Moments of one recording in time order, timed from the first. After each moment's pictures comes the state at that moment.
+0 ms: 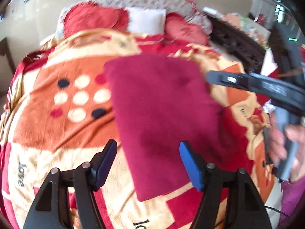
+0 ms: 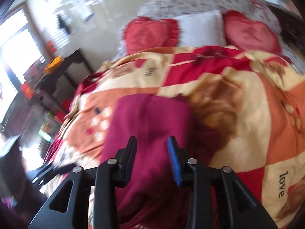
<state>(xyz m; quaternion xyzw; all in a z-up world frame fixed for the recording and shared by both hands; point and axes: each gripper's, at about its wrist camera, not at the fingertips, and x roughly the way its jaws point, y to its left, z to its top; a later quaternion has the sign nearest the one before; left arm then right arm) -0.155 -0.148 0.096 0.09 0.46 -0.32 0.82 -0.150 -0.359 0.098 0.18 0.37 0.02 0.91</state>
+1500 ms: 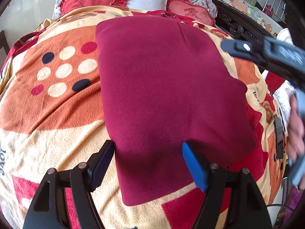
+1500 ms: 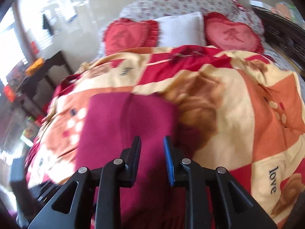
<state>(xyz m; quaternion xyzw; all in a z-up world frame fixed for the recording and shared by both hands) -0.161 -0.175 0.046 0.12 0.50 -0.31 0.80 -0.156 -0.372 0.077 0.17 0.37 -0.06 0.91</state>
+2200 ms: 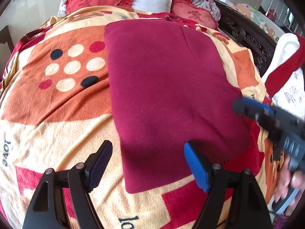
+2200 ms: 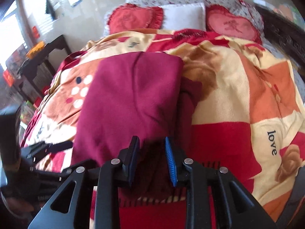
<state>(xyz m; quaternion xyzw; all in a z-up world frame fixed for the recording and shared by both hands) -0.168 -0.161 0.057 0.10 0.51 -0.29 0.80 -0.211 -0.330 0.049 0.14 0.41 -0.07 0.90</state>
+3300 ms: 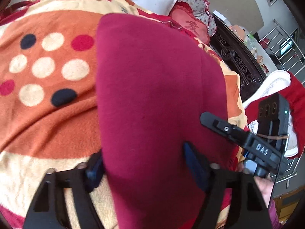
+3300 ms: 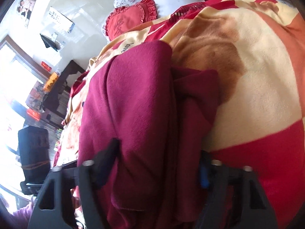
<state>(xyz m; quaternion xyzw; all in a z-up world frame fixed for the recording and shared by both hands) -0.090 -0.170 0.041 -0.03 0.55 -0.37 0.75 -0.142 -0.390 -0.009 0.32 0.38 0.01 0.87</state>
